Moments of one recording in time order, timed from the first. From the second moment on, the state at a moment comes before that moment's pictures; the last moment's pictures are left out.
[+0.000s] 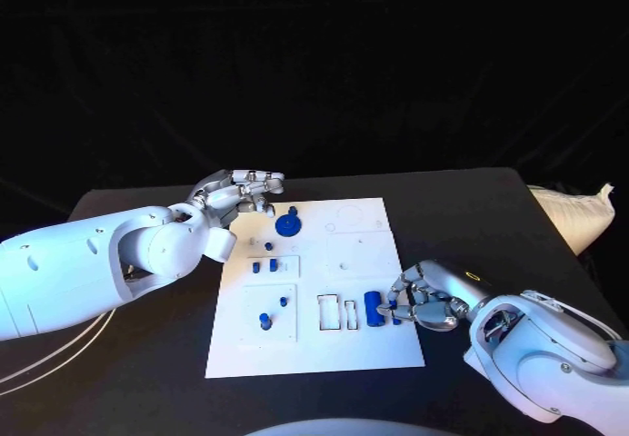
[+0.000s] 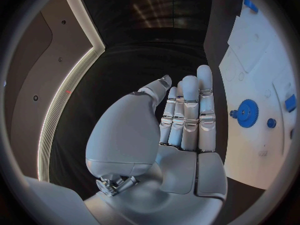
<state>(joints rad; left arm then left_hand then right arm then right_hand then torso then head) 1.20 -0.99 -0.04 1.58 0.04 -0.20 0.32 1.38 -0.13 0.37 0.02 0.12 1.00 0.17 0.18 0.07 1.06 0.09 0.38 0.18 1.21 0.01 0.90 0.58 0.17 1.23 0.11 0.47 0.79 0.87 -1.05 0.11 2.01 -1.53 -0.35 -0.50 1.22 -0.06 -0.06 0.25 0.29 0.97 0.09 0.32 0.24 1.38 0.01 1.22 1.21 1.46 -0.06 1.42 1.31 0.08 1.45 0.04 1.37 1.22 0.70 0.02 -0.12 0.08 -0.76</state>
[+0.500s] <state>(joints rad) 1.20 -0.99 -0.04 1.59 0.04 -0.20 0.32 1.38 -0.13 0.37 0.02 0.12 1.00 0.17 0.18 0.07 1.06 0.09 0.38 0.18 1.21 0.01 0.90 0.58 0.17 1.23 0.11 0.47 0.79 0.86 -0.99 0.11 1.97 -1.61 -0.31 -0.58 1.21 -0.06 -0.10 0.29 0.29 0.94 0.10 0.34 0.27 1.38 0.01 1.21 1.22 1.46 -0.06 1.43 1.31 0.08 1.45 0.04 1.37 1.23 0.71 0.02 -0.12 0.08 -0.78</state>
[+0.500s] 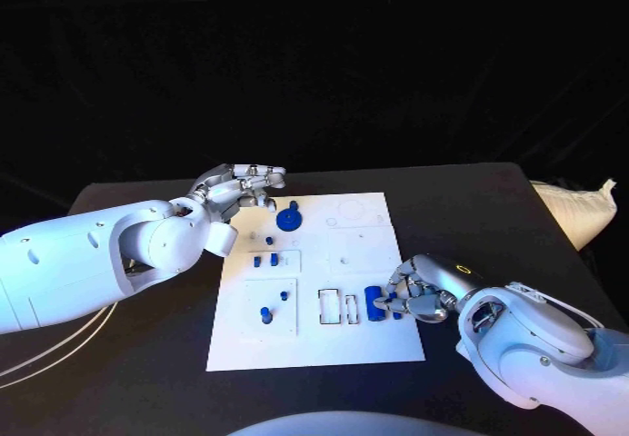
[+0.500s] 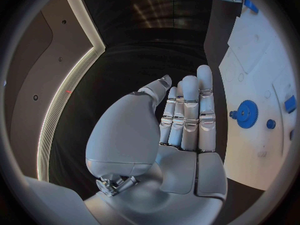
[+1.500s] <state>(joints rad) 1.20 -1.00 -0.04 1.60 0.04 -0.20 0.32 1.38 -0.13 0.37 0.02 0.12 1.00 0.17 0.18 0.07 1.06 0.09 0.38 0.18 1.21 0.01 0.90 0.58 0.17 1.23 0.11 0.47 0.79 0.85 -0.90 0.11 1.89 -1.65 -0.24 -0.64 1.20 -0.04 -0.11 0.29 0.29 0.94 0.10 0.36 0.28 1.38 0.01 1.21 1.23 1.46 -0.06 1.43 1.31 0.08 1.45 0.05 1.38 1.24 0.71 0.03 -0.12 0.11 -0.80</state>
